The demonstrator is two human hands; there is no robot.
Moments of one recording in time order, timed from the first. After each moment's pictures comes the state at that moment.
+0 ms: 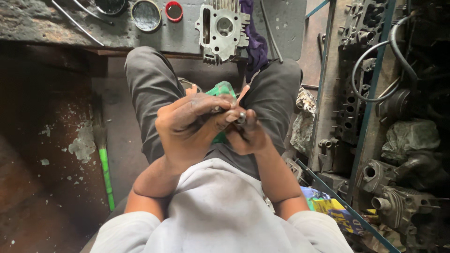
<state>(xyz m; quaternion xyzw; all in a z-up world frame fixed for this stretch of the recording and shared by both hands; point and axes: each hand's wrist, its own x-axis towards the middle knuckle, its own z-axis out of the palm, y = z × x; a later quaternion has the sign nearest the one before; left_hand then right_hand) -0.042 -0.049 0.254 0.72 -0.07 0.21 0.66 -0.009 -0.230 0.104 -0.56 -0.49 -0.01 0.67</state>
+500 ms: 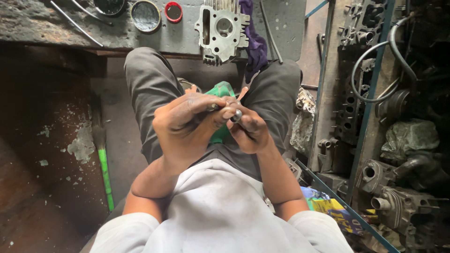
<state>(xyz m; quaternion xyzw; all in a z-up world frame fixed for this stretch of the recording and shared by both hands) -0.043 -0.048 0.253 0.72 -0.04 0.21 0.66 -0.001 -0.224 0.124 -0.51 -0.44 0.03 0.74</state>
